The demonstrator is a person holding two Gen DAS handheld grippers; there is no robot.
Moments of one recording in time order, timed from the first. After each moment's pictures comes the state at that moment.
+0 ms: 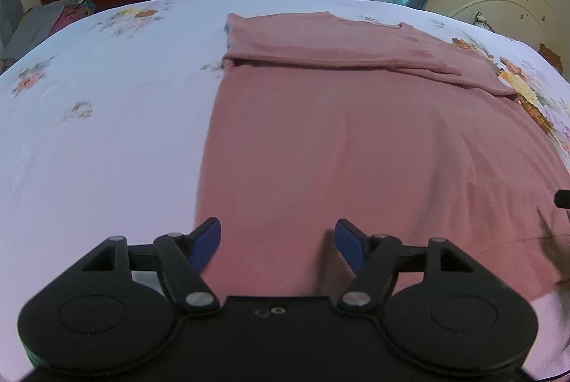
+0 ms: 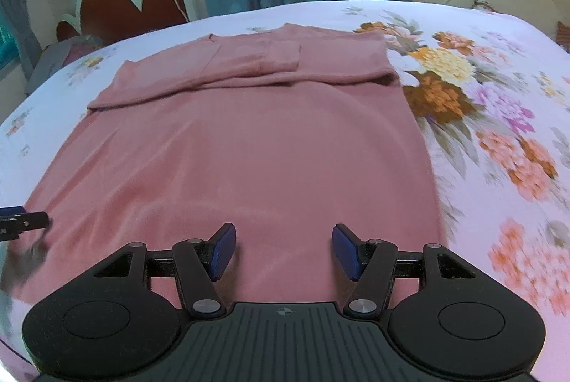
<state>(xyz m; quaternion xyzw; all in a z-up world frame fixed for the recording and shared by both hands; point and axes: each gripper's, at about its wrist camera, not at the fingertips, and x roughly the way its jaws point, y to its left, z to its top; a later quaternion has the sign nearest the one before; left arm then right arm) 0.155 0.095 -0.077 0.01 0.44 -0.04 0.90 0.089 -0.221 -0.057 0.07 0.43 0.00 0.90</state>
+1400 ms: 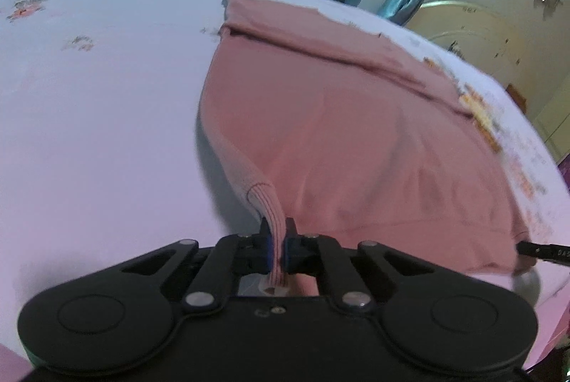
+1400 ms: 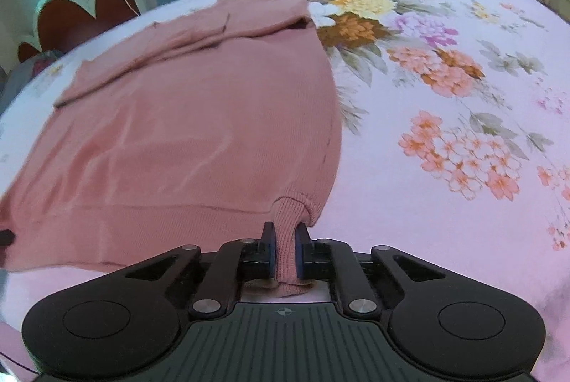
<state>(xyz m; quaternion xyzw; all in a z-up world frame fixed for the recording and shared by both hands) 0.121 0.128 -0.073 -0.11 0.45 -0.10 0.88 0.029 -0.270 -0.059 0.16 0.44 -0.05 0.88</state>
